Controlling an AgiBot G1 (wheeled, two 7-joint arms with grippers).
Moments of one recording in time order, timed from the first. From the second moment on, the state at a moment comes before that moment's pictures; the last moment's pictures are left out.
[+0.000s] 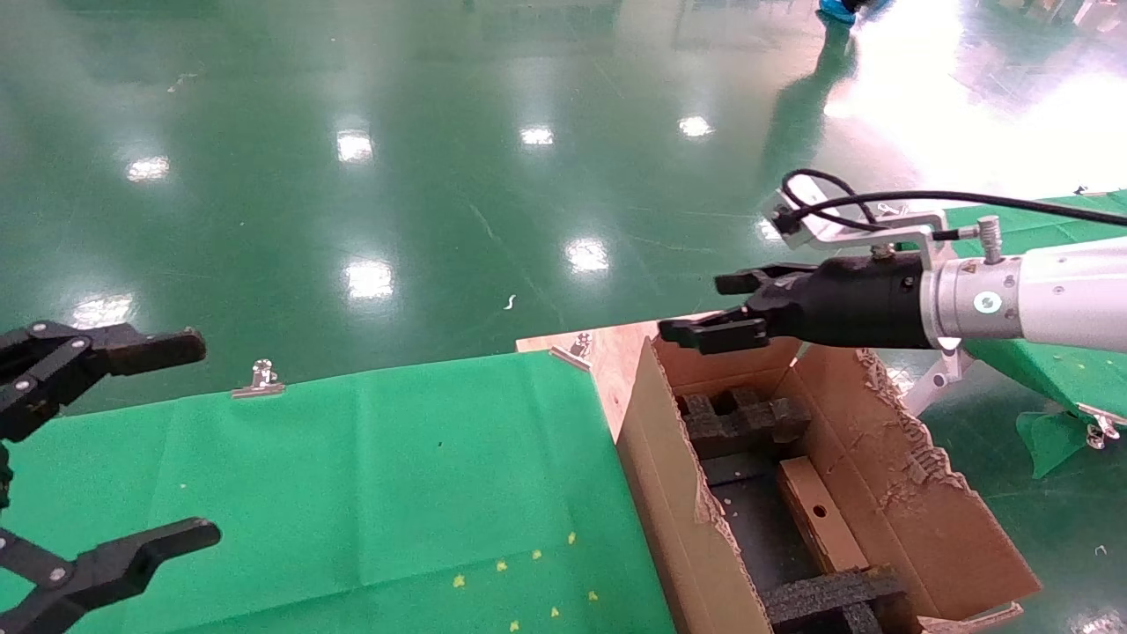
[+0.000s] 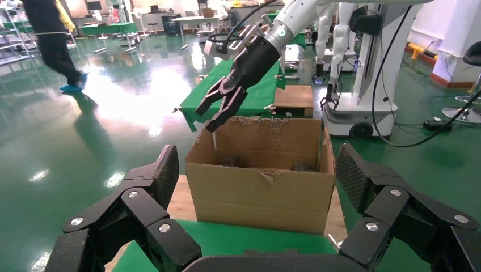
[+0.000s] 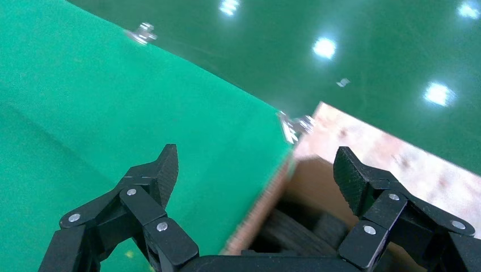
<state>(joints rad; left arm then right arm) -1.09 0.58 0.35 -1.25 0.67 1.46 -0.14 1.69 -0.45 -1.23 1.09 -1.03 -0.93 0.69</state>
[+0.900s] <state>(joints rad) -1.09 0.58 0.35 -1.25 0.67 1.46 -0.14 1.37 -0.53 -0.73 1.19 -0.87 -1.23 0.43</state>
